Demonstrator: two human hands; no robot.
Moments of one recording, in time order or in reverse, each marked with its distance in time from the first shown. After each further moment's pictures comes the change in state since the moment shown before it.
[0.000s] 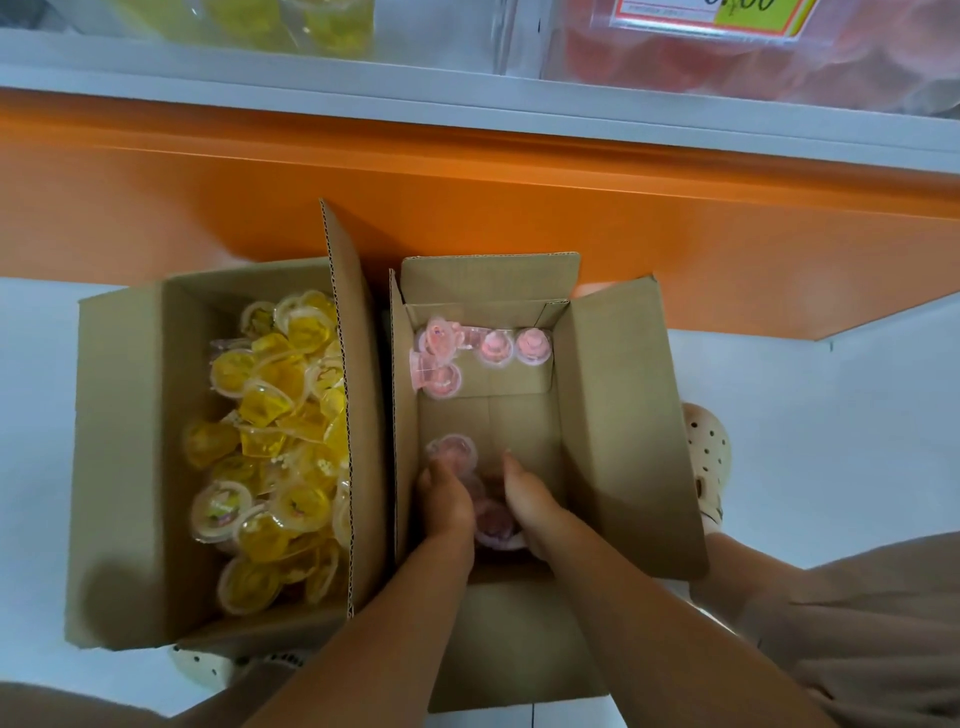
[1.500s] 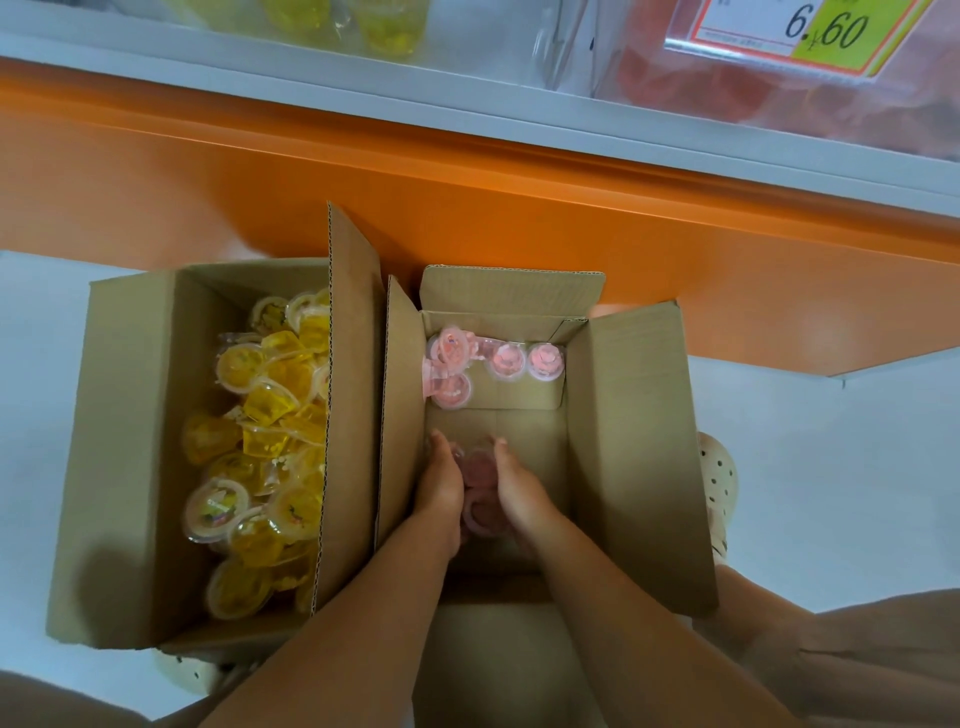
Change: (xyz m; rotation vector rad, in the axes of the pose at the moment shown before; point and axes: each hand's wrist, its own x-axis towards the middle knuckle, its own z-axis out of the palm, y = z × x) left_hand -0.003 0.038 -0.005 -0.002 -0.189 -0.202; right_hand -0.013 -0.029 0.008 -0.063 -0.024 -0.150
